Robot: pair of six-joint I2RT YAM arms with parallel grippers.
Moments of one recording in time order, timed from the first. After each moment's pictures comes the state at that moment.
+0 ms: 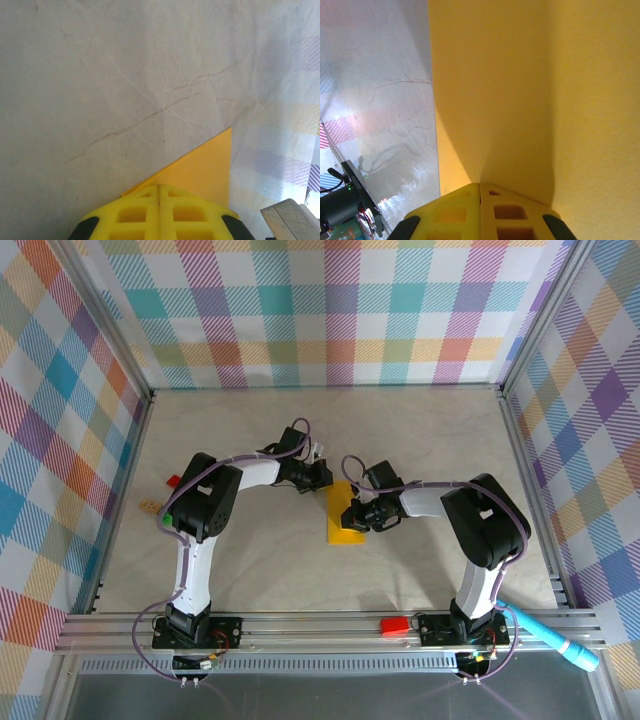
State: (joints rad) left arm -0.46 2.14 1.35 -0.16 0.56 -0.65; right arm 0.54 1.81 0.85 -0.18 -0.64 0.57
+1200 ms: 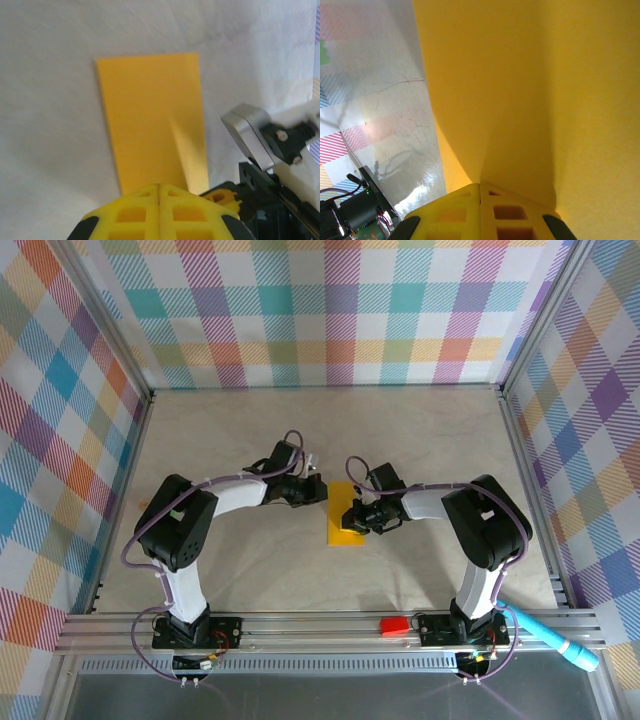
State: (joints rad) left arm -0.54 1.84 1.05 -0.10 0.50 -0.65; right arm 0.54 1.80 0.82 -0.12 -0.67 0.67
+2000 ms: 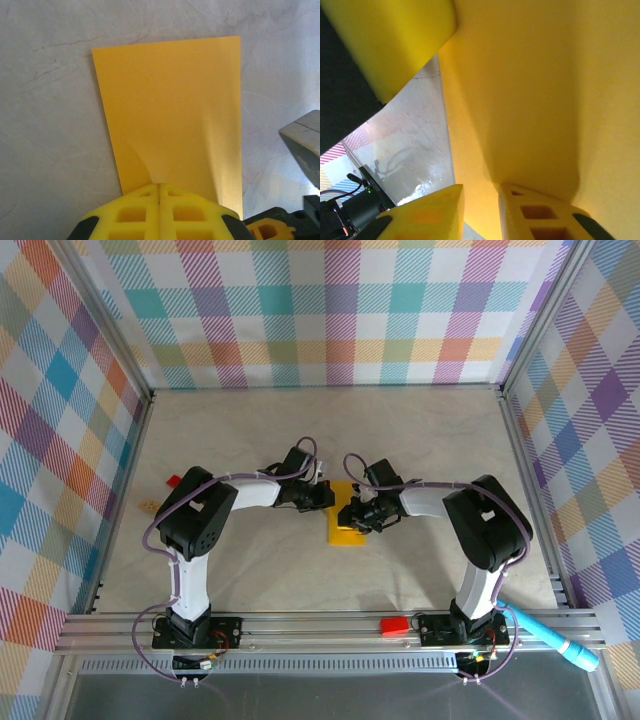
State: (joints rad) left arm -0.58 1.97 1.09 -0.07 0.45 -0.64; right arm 0.54 1.78 0.88 -0.23 -0.65 0.67
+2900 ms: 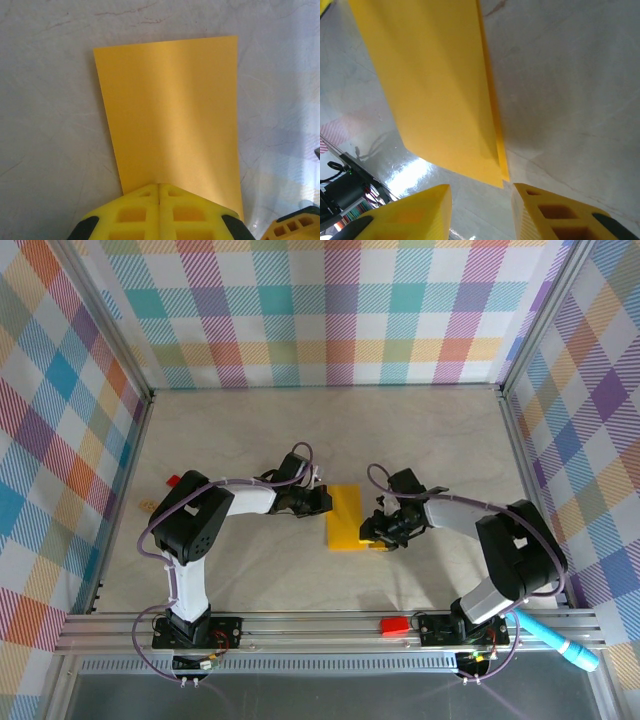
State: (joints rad) left arm -0.59 1.92 1.00 0.00 0.46 -0.68; right arm 0.46 1.57 0.73 -0.46 -0.63 0.62
